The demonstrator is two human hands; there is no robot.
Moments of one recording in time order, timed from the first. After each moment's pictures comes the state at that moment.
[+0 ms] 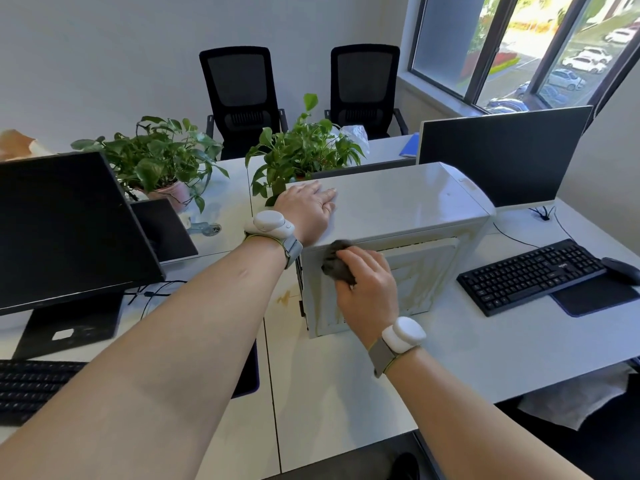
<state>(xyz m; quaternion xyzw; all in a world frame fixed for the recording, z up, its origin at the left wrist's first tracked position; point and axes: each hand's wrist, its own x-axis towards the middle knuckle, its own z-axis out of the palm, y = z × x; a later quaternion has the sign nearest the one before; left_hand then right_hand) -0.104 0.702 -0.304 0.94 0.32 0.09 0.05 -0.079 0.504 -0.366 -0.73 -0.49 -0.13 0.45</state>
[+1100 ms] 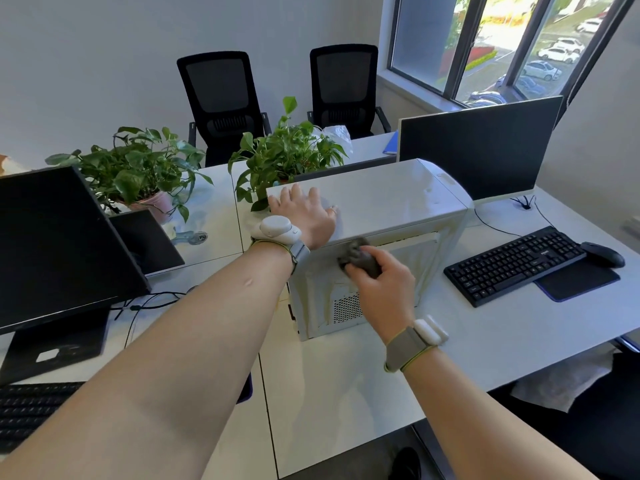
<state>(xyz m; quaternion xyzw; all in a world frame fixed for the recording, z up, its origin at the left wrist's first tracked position) -0.076 0.661 -0.300 0.90 0.43 0.06 -0.01 -0.052 0.477 -0.352 -0.77 -0.28 0.10 0.57</state>
